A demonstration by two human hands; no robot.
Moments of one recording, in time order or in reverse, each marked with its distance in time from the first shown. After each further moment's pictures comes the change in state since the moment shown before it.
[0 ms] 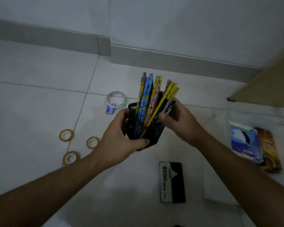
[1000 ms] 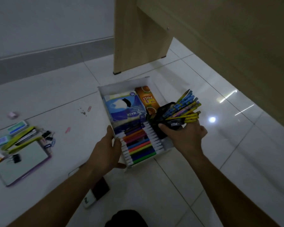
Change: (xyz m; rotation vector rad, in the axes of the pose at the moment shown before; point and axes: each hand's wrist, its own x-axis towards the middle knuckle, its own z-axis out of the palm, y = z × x) left_hand 0.008 -0.013 0.249 0.337 -0.572 -0.242; right_hand -0.281 0.087 -0.149 -0.614 1.321 0.584
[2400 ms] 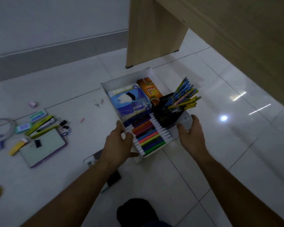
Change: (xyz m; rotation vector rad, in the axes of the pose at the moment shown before) left_hand -0.013 -0.002 0.003 -0.142 0.112 0.003; right_hand -0.008 0.030 0.030 0.127 -0.225 0.172
